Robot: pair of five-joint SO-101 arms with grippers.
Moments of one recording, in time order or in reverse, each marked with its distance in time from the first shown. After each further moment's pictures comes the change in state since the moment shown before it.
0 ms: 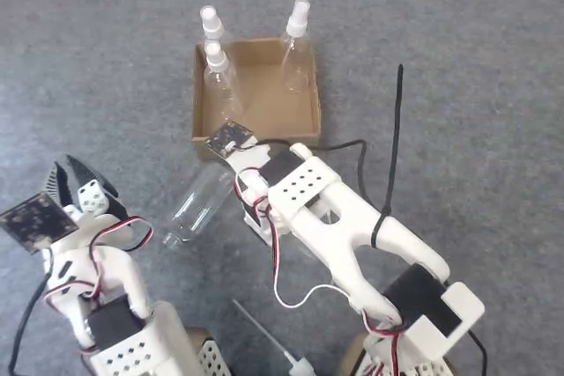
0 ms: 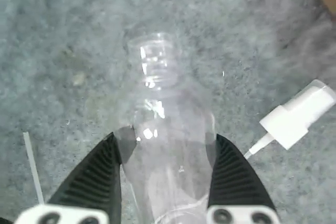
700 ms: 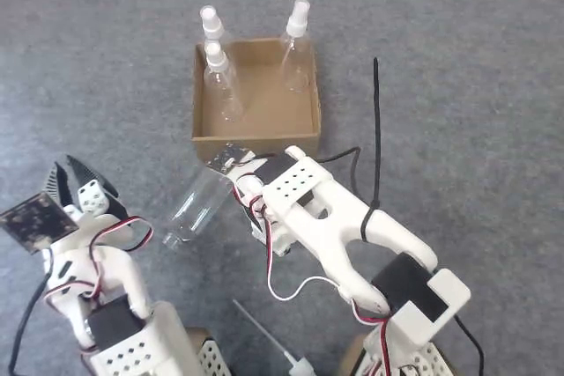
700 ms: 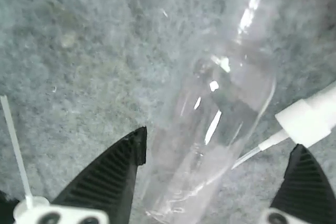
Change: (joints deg) left arm 0.1 0.0 0.0 0.0 0.0; right arm 0.0 5.2 -0.4 4.0 6.7
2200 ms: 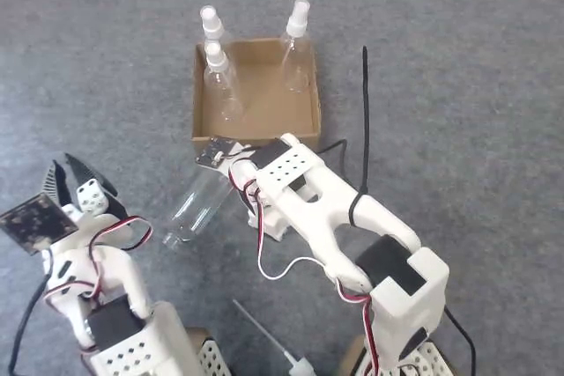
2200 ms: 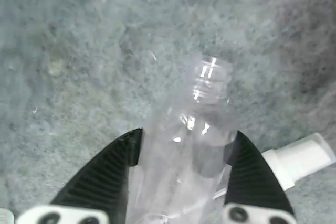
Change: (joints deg) left arm 0.0 0.0 0.0 -1.1 0.0; right arm 1.8 8.8 -8.6 -2.0 9.9
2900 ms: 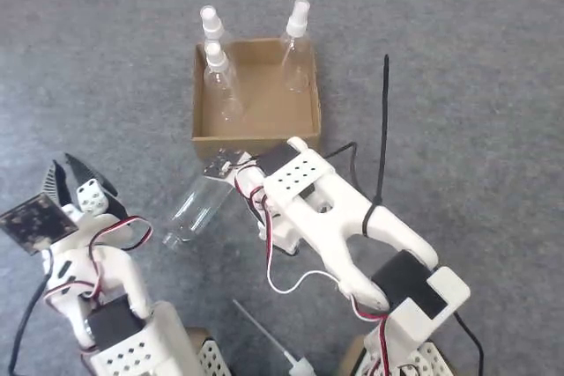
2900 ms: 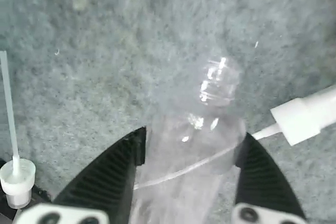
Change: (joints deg) left arm 0.0 0.0 0.0 0.0 0.0; right arm -0.4 -8.2 4.9 8.4 0.0
